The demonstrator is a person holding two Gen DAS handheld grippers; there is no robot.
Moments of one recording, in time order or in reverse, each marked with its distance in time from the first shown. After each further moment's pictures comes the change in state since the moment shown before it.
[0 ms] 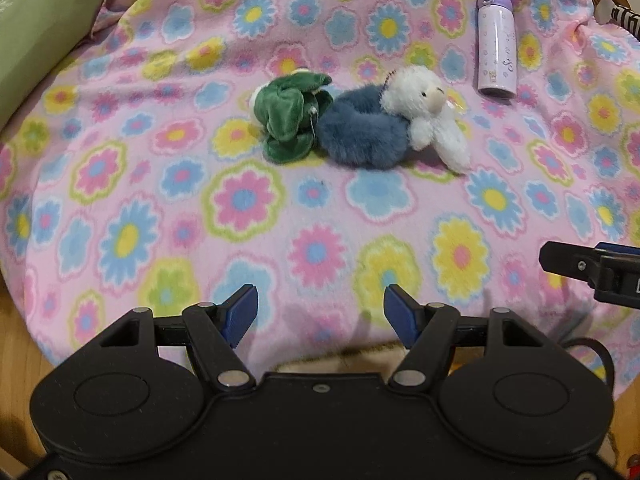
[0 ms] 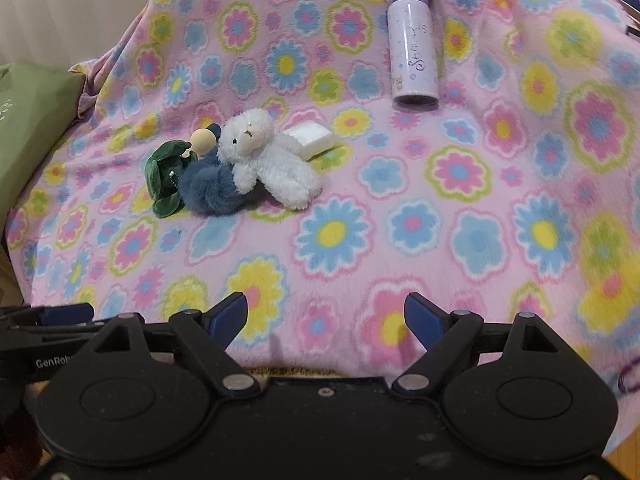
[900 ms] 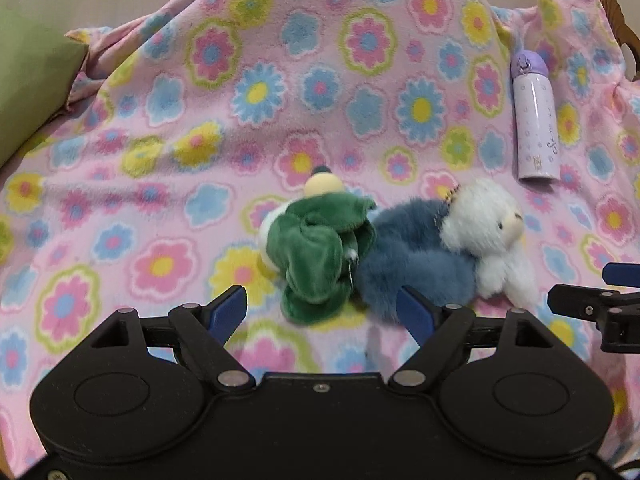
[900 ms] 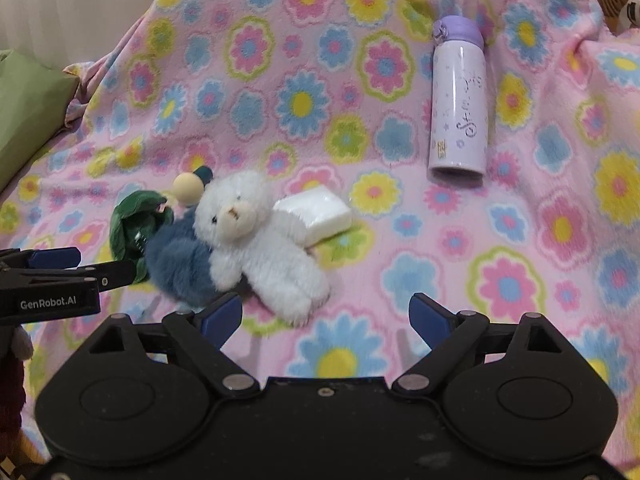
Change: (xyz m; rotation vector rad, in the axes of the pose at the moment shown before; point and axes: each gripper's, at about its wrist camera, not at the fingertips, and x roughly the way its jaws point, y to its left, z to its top) left arm 0.062 0.025 0.070 0.021 -0.224 -0.003; right arm 0.077 0.013 0.066 -0.117 -0.096 -0.004
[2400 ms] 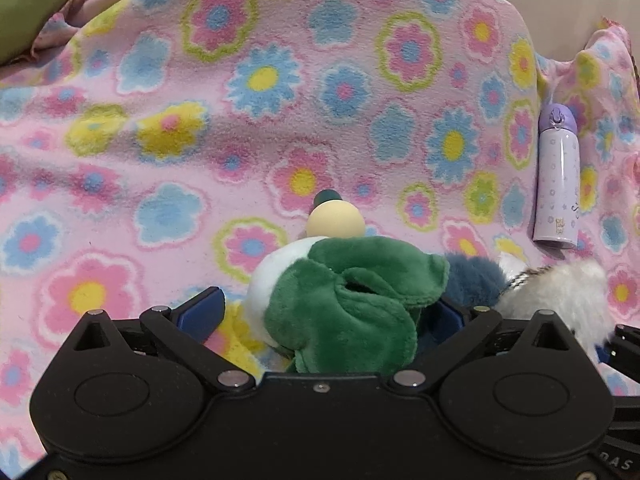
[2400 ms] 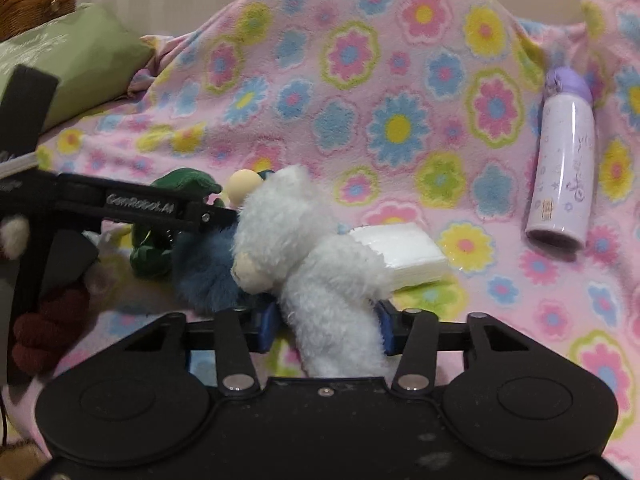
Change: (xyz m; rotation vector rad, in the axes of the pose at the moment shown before) left arm 0.073 0.035 0.005 -0.173 -0.083 -0.156; right arm 0.048 0.038 -0.011 -0.244 -0.131 0.138
